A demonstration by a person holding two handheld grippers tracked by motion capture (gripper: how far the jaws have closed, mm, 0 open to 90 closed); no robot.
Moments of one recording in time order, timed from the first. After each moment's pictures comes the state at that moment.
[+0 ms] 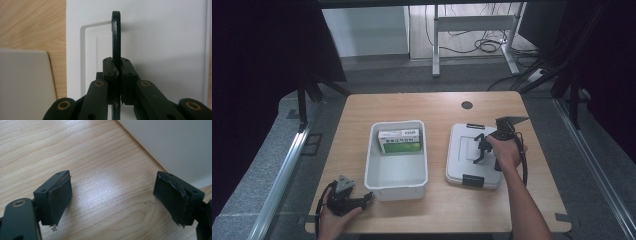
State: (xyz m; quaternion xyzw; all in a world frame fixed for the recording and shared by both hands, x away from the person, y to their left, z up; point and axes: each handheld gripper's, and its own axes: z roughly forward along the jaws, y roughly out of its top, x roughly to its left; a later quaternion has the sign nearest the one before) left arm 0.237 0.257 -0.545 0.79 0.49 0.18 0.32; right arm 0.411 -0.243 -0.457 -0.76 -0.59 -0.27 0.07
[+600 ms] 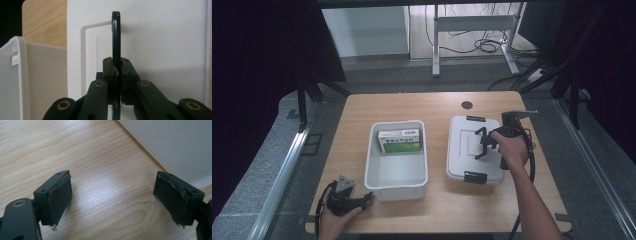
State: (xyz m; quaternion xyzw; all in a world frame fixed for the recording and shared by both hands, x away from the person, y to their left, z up) left arm 0.237 0.257 -0.545 0.79 0.49 0.18 0.33; right arm 0.396 -0.248 -0.420 -0.73 -0.60 -0.31 0.07
